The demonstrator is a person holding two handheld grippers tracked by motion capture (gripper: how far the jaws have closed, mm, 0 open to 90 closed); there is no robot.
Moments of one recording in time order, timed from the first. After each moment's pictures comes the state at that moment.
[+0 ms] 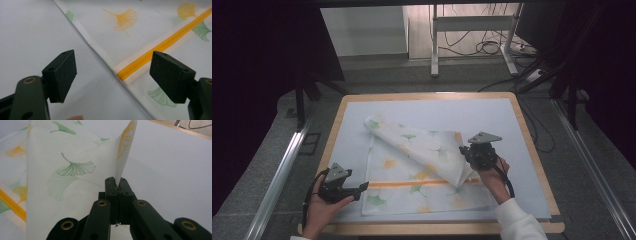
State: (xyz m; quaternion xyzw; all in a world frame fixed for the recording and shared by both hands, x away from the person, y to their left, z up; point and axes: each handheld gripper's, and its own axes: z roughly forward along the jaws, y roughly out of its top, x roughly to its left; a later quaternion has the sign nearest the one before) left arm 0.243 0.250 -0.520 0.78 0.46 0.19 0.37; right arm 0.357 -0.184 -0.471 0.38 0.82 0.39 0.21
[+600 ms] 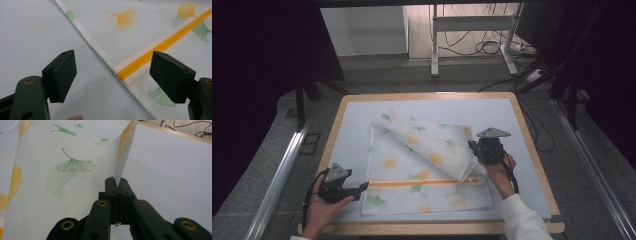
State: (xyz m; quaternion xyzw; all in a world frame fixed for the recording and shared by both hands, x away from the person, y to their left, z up) left arm 0.243 0.250 -0.520 0.78 0.46 0.19 0.37; right arm 0.375 -0.206 -0.473 0.41 0.79 0.38 0.23
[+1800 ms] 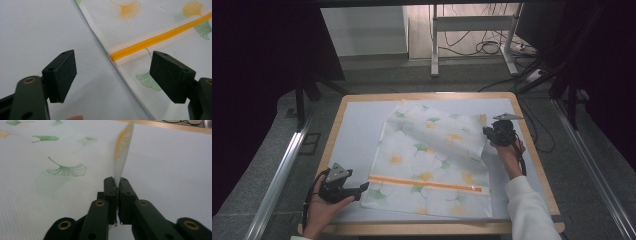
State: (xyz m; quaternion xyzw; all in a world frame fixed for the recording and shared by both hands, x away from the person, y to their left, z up) left arm 0.244 0.249 -0.520 0.78 0.46 0.19 0.37; right arm 0.452 -0.259 -0.491 0.48 0.76 0.37 0.23
